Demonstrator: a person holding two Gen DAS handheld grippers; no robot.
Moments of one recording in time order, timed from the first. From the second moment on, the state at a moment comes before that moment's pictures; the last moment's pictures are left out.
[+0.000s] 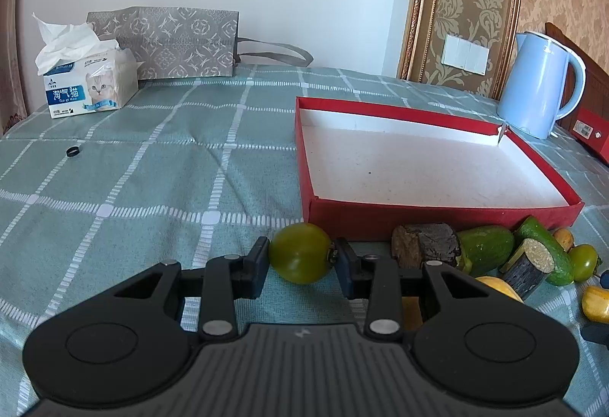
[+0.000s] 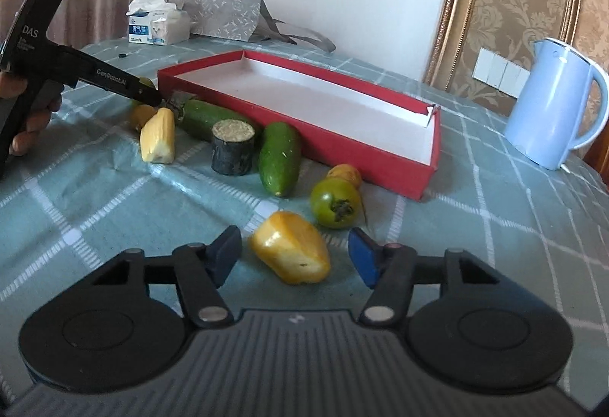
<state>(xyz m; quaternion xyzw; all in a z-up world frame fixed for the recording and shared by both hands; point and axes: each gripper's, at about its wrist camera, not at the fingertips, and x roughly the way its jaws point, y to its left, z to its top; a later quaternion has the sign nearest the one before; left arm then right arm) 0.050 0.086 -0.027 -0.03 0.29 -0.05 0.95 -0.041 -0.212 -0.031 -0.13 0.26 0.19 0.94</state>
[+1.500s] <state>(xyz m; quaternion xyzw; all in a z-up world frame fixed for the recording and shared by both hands) 0.063 0.047 0.015 -0.02 0.20 -0.08 0.98 -0.028 -0.237 -0.015 -0.01 0.21 0.21 0.95</state>
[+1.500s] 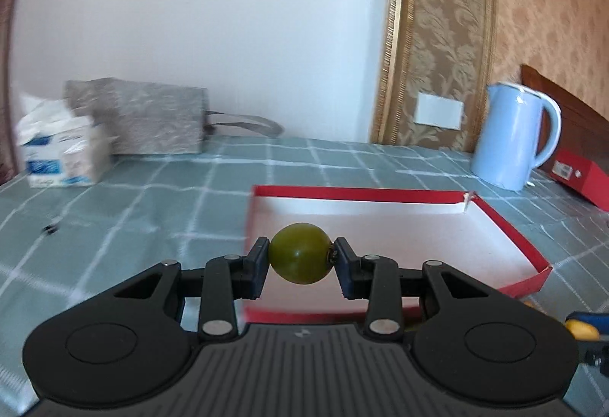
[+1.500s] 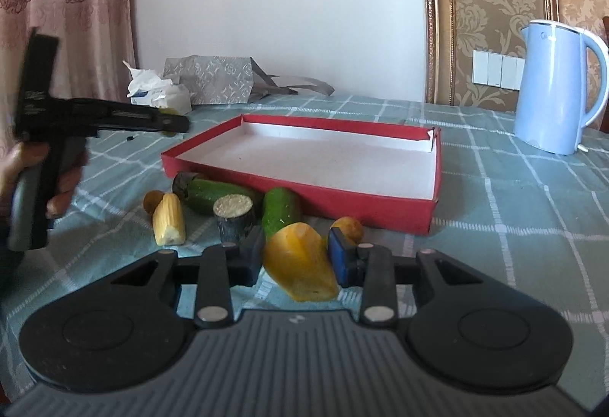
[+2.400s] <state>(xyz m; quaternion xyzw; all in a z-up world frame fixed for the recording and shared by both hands) 0.083 0.041 0.005 -0.03 0.19 -0.05 0.98 -0.027 -0.227 -0.012 -0.01 0.20 0.22 0.95</state>
